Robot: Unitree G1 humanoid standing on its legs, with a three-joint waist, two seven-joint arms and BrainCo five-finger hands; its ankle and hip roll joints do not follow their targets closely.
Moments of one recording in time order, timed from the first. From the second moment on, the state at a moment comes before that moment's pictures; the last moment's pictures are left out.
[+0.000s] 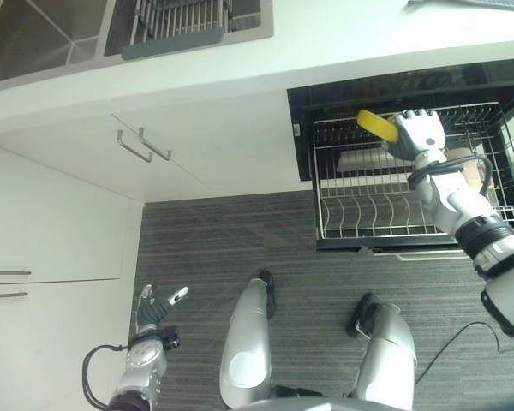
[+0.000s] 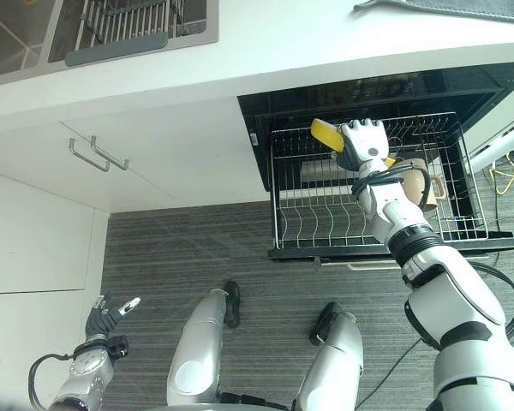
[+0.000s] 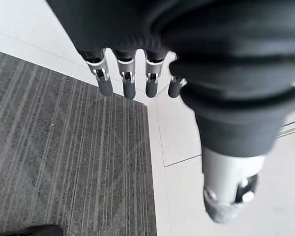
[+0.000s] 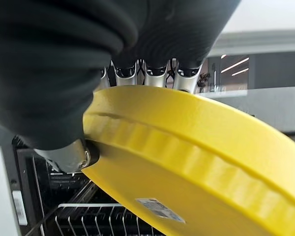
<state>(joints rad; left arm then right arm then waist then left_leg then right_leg) 0.01 0.36 -0.09 0.83 -0.45 -0.31 0.24 -0.97 -0.68 0.73 0.82 -0.62 0.06 -0.51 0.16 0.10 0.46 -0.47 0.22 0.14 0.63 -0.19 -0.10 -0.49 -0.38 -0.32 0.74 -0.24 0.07</state>
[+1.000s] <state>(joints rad) -0.01 0.36 -0.13 0.78 -0.46 -0.33 0.27 -1.03 -0.64 0.79 0.99 -0.74 0.03 -0.47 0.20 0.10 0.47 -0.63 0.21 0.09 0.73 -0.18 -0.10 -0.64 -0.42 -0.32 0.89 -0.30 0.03</state>
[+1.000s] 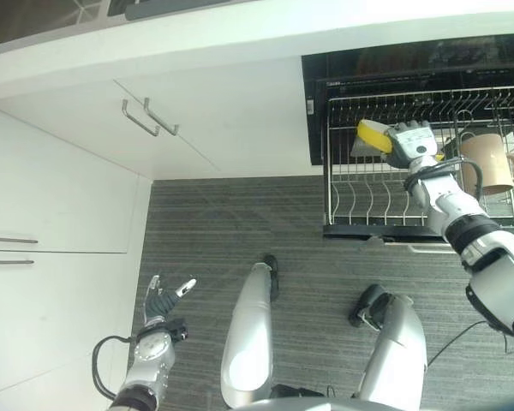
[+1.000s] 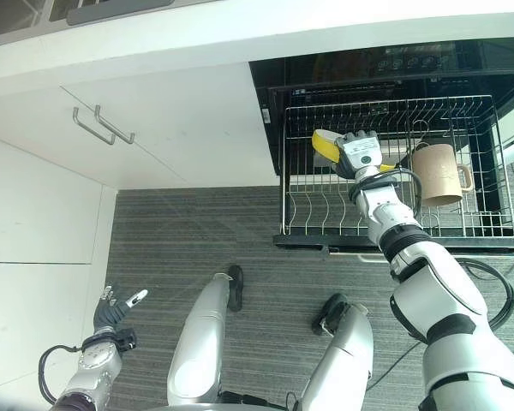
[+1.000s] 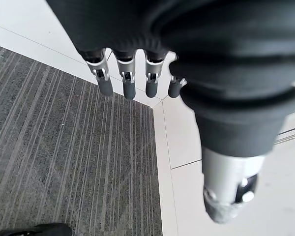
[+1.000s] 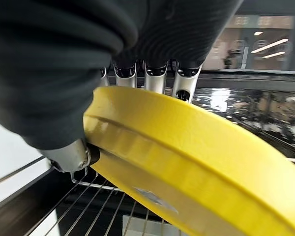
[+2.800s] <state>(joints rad) 0.06 0.33 -0.06 0.62 -0.49 -0.27 0.31 -0.70 -0.55 0.28 0.23 0.23 0.30 -0.18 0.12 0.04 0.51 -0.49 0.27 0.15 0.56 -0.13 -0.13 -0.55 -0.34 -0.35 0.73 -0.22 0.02</state>
